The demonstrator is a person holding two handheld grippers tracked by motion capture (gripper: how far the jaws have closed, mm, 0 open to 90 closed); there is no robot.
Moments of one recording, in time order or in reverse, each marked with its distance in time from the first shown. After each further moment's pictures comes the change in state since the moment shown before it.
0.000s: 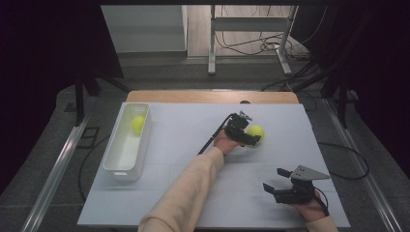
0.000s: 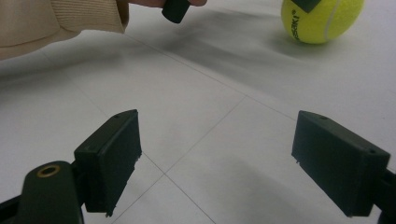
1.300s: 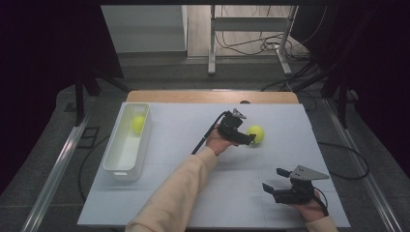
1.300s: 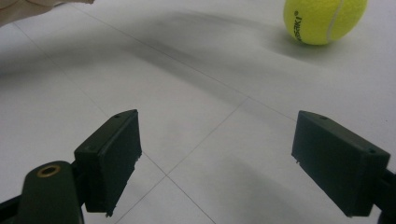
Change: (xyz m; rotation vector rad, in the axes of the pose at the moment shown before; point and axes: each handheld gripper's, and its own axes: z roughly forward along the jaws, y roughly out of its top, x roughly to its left) left arm -0.005 -0.001 -0.046 -0.041 0.014 0.017; right arm 0.002 0.001 0.001 0.004 0.000 -0.005
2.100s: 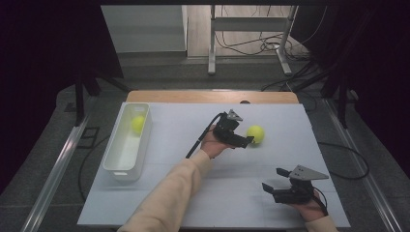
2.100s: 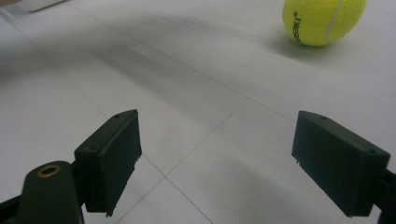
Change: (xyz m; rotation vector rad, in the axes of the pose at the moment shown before) left arm -0.010 -0.005 -0.029 -0.029 -0.016 0.030; right arm 0.000 0.000 0.001 -0.001 -0.008 -0.007
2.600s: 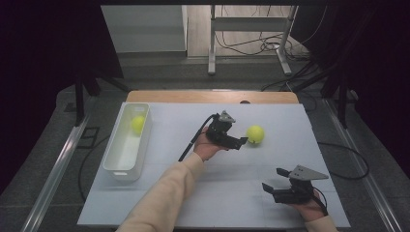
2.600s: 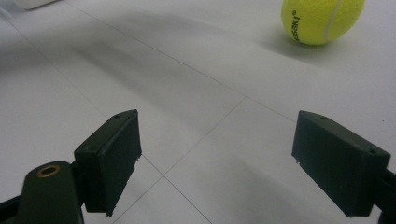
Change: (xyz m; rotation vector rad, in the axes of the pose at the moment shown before) left arm 0.001 -0.009 -0.021 -0.023 0.005 -0.004; right arm 0.000 0.000 0.001 0.002 -0.005 0.001
